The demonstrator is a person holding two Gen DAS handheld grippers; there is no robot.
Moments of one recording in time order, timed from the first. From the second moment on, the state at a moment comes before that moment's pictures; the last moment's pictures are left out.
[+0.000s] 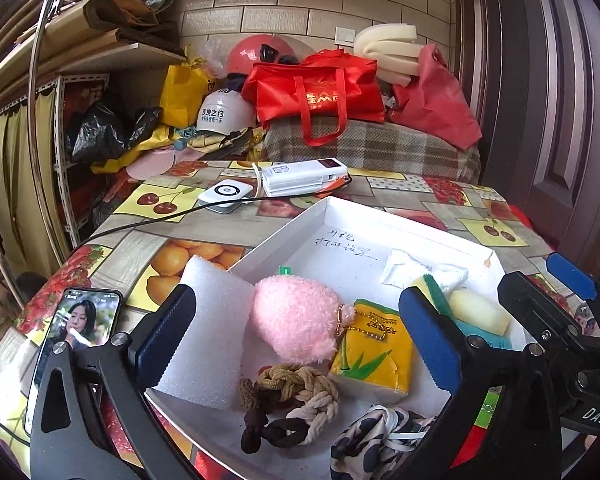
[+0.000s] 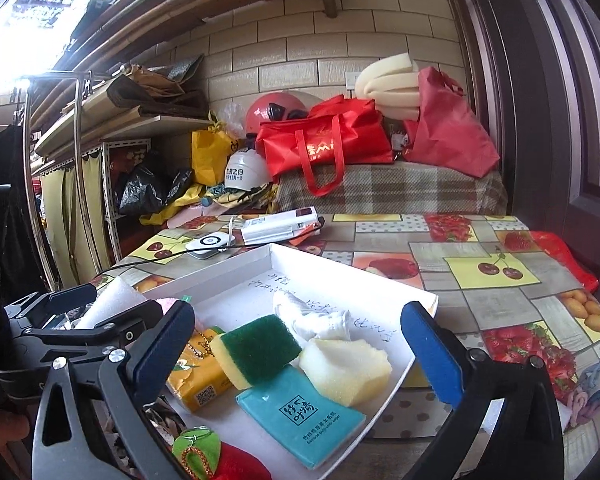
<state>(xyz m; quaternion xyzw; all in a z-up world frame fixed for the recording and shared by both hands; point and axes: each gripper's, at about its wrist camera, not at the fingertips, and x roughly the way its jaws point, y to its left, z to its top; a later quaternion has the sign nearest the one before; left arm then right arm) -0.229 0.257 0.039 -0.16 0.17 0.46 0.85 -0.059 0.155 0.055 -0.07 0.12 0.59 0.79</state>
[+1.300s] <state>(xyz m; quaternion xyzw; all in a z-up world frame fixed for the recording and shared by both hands) -0.192 0.202 0.048 -0.13 0.18 0.28 0.93 0.118 -0.001 0.044 -0.05 0.27 0.38 0.88</state>
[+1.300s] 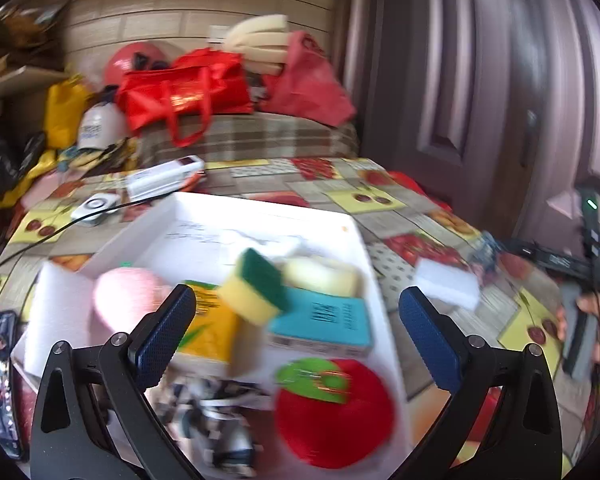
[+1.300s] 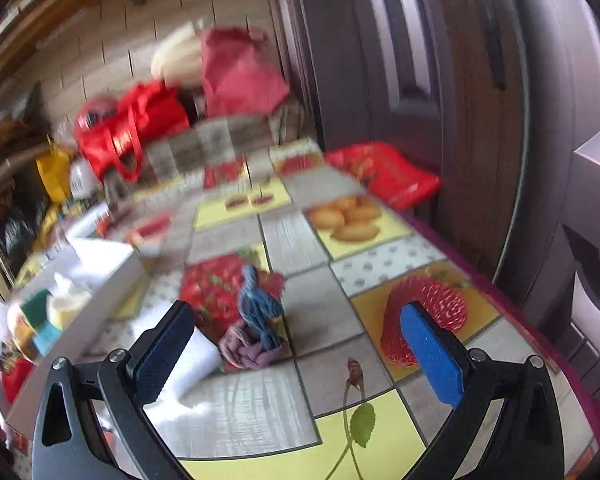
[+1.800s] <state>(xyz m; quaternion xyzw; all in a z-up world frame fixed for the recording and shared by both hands) -0.087 0.104 0.042 -0.04 0.27 0.21 0.94 0.153 0.040 0.019 -0.07 0.37 0.44 0.82</state>
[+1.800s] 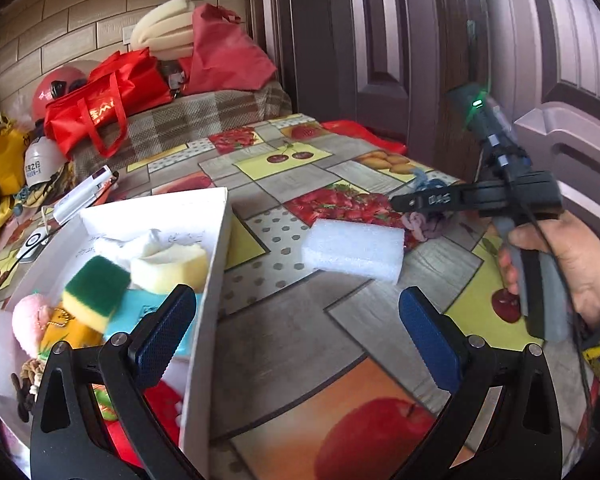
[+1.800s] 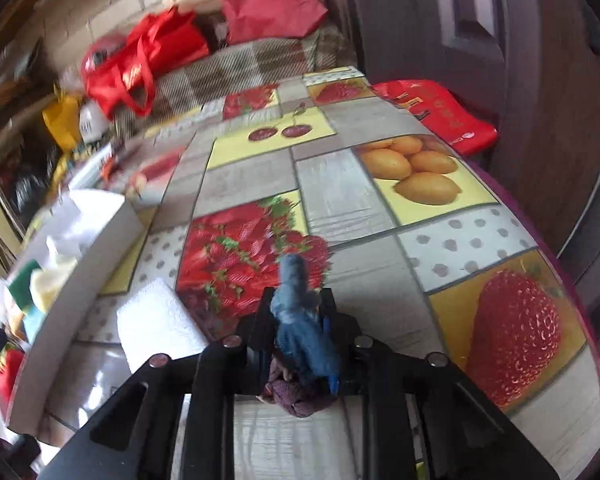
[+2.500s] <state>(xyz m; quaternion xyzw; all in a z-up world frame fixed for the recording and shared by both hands) 0.035 0.117 0.021 -0.05 0.36 0.19 0.91 0.188 0.010 0.000 0.11 0.45 0.50 0.73</state>
